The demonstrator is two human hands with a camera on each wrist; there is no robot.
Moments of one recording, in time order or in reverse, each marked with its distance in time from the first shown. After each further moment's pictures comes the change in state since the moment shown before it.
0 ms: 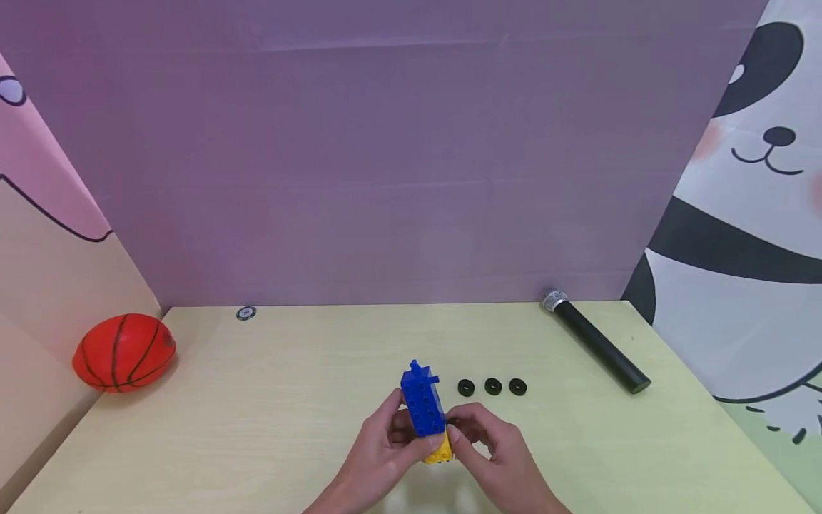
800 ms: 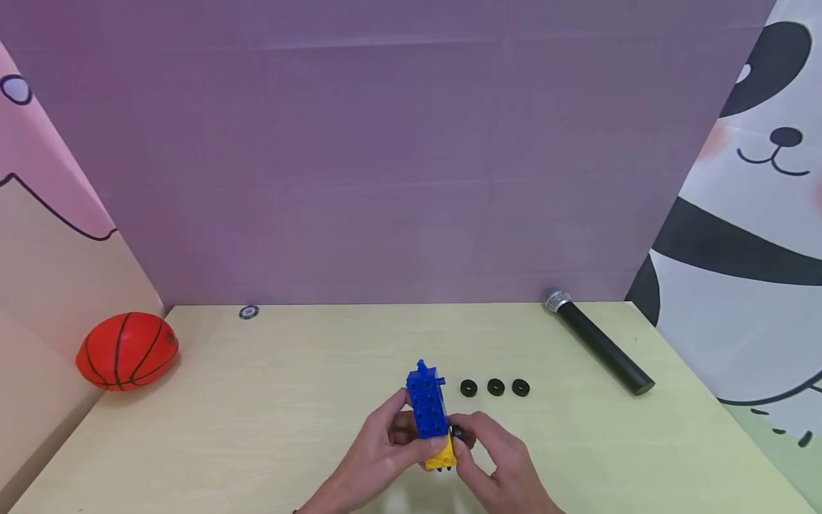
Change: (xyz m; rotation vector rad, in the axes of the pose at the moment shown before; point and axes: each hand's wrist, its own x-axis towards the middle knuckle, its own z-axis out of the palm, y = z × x) left_hand 0.001 0.004 -0.007 -0.022 -0.069 0.038; right_hand -0.005 0.004 0.009 -0.353 0.143 -0.418
